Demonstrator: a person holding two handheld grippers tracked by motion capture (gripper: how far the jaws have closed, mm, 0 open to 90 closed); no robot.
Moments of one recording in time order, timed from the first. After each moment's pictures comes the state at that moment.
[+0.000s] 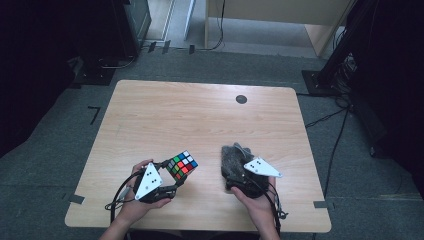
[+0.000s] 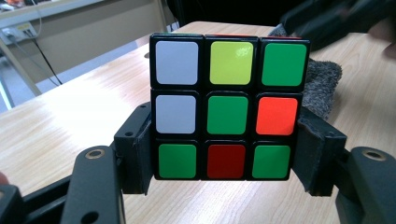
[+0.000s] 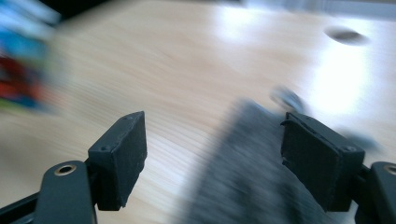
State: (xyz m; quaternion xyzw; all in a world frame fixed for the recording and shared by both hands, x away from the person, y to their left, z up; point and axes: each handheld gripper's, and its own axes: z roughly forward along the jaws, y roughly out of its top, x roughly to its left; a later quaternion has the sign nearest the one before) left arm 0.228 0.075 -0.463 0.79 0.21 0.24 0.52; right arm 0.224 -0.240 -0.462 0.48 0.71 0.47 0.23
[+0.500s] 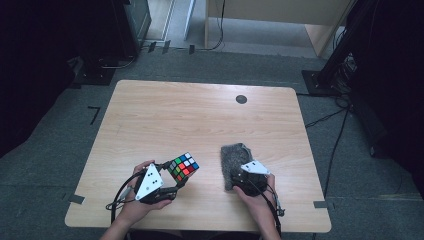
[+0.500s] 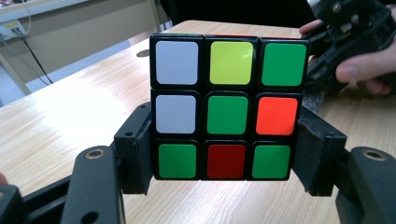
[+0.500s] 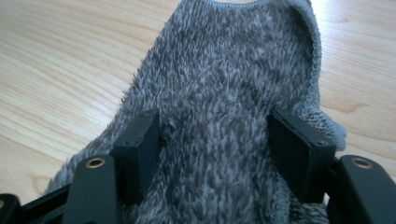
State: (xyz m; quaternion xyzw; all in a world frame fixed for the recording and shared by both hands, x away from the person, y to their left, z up) left arm 0.227 0.073 -0.464 0.79 0.21 0.23 0.53; right arm 0.243 -0.247 -0.518 0.52 0.74 0.34 0.25
